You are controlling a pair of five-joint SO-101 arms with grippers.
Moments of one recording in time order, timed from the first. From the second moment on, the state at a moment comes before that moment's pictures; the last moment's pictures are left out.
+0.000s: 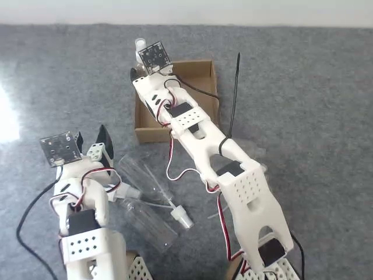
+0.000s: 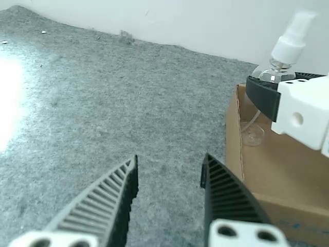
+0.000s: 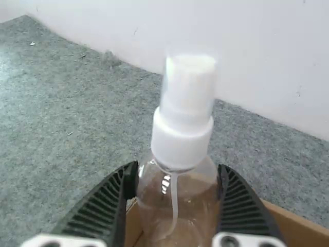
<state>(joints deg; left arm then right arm) -20.6 -79.7 90.9 26.6 9.1 -36.0 48.3 -22.6 1.3 1.2</state>
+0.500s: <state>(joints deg) -20.6 -80.3 90.9 26.6 9.1 -36.0 48.3 -22.6 1.3 1.2</state>
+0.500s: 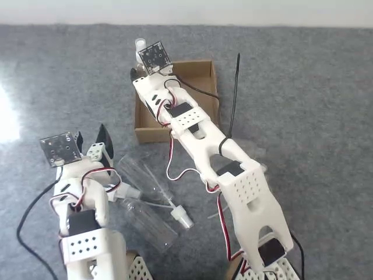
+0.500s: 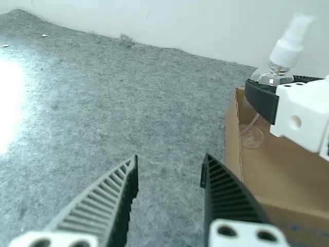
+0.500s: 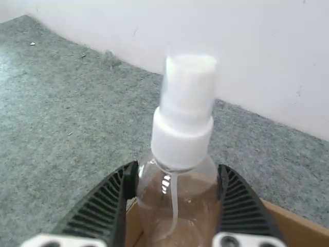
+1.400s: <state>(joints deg) -20.7 -80.4 90.9 26.6 9.1 -35.8 49.3 -22.5 2.6 1.3</state>
